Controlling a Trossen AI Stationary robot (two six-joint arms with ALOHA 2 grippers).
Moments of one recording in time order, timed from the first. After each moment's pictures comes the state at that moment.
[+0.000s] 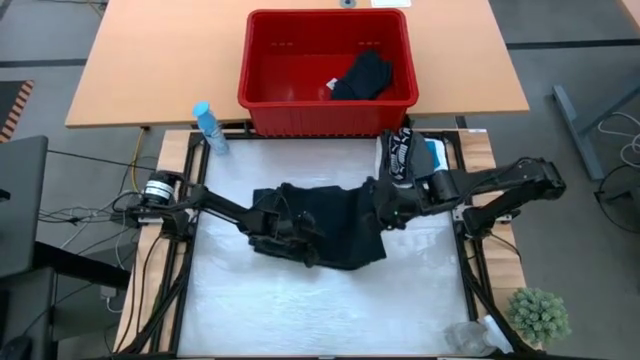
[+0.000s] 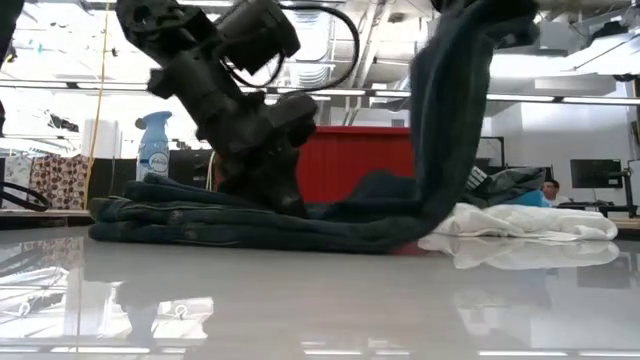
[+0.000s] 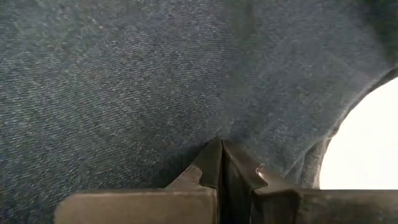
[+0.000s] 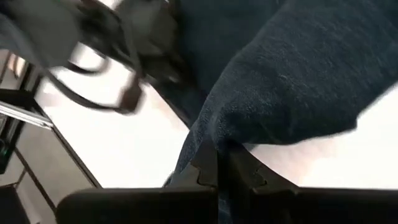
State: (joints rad) left arm -0.10 1.83 0.91 0.10 -0.10 -0.70; right arm 0.17 1.35 1.32 -0.92 0.13 1.14
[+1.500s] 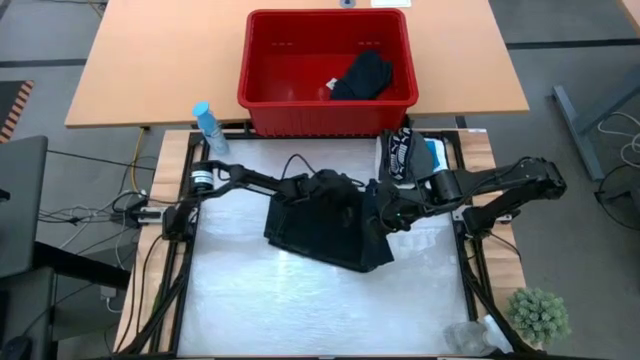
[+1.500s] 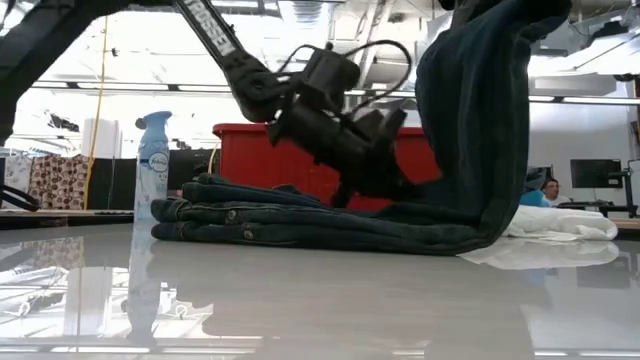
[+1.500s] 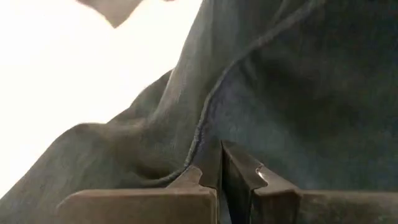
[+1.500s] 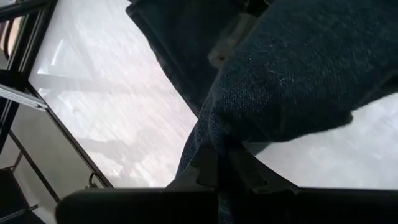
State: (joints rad) left arm 0.19 2.14 1.27 0.43 0.14 -0.40; right arm 0.19 1.34 1.33 -0.98 0.08 1.14
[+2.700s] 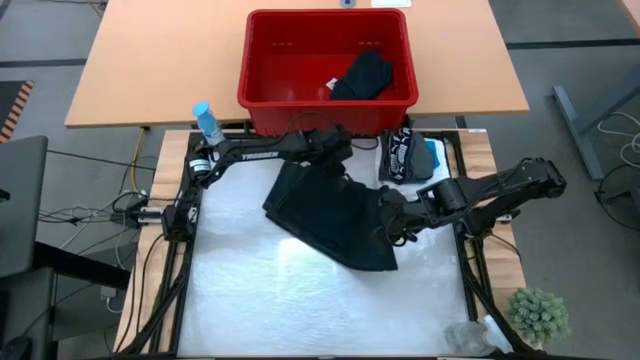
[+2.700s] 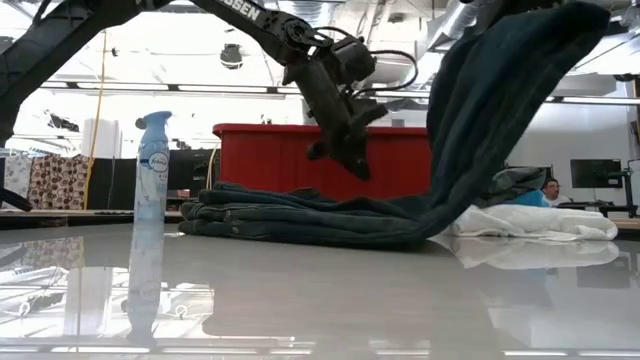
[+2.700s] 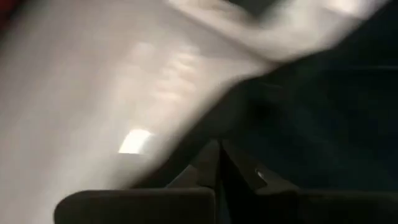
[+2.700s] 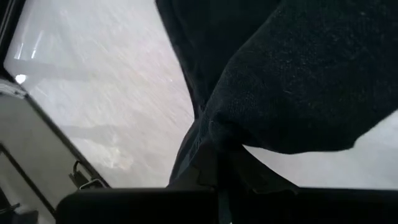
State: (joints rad) left arm 0.37 2.14 1.79 -0.59 0.08 -0.18; right arm 0.28 1.34 1.33 -1.06 0.13 1.22
